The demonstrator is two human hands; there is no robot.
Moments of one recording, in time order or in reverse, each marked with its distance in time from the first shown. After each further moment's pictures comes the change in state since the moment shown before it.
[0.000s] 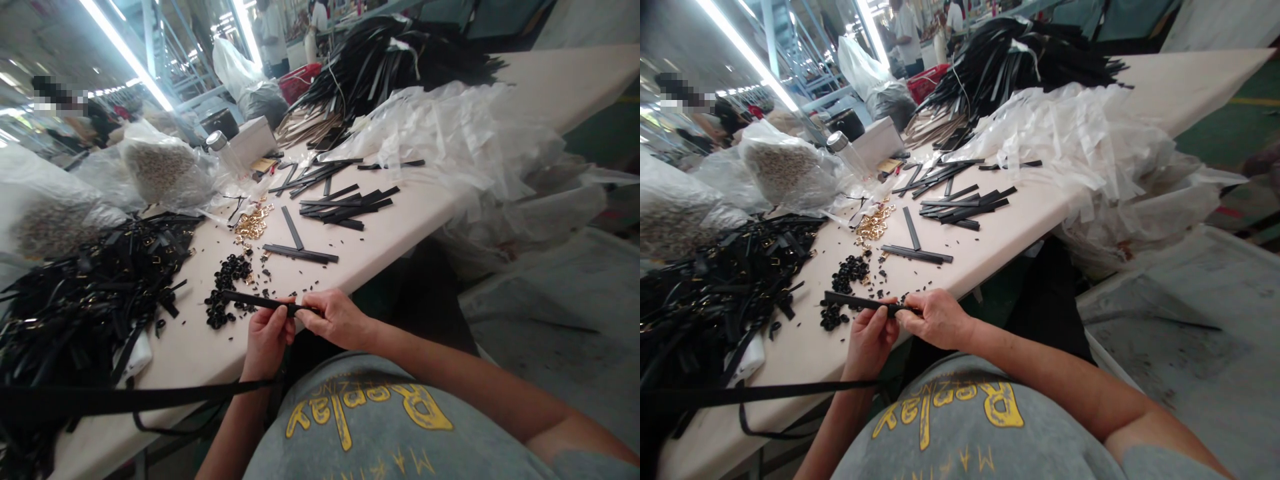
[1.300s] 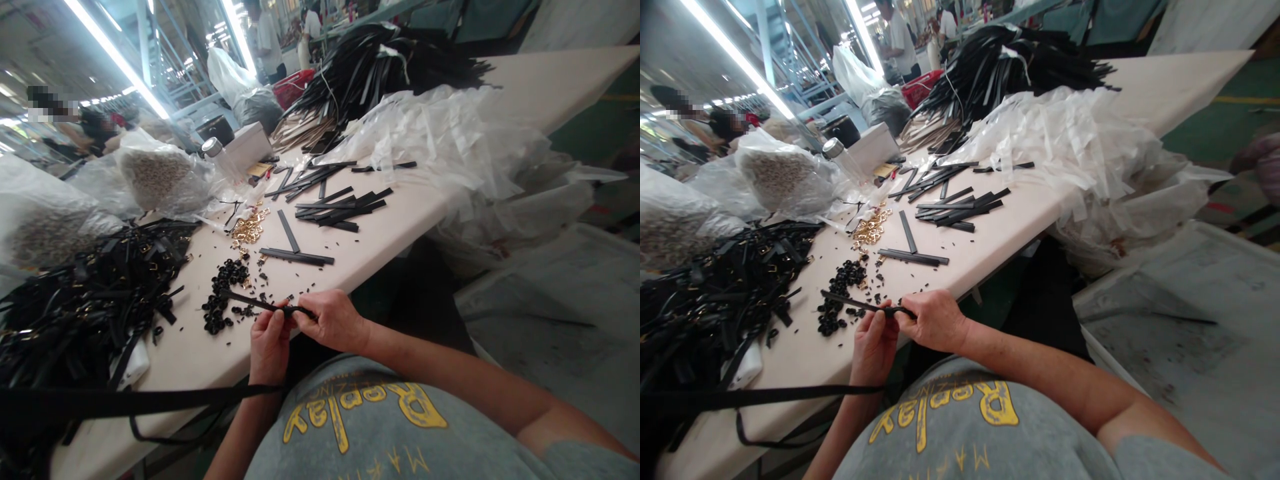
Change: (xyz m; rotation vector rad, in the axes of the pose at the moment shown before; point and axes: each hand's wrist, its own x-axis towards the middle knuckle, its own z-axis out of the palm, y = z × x) left_hand 0.002 -0.013 0.009 -0.112 0.162 0.061; right_hand -0.001 0.006 0.008 -0.456 0.209 -0.178
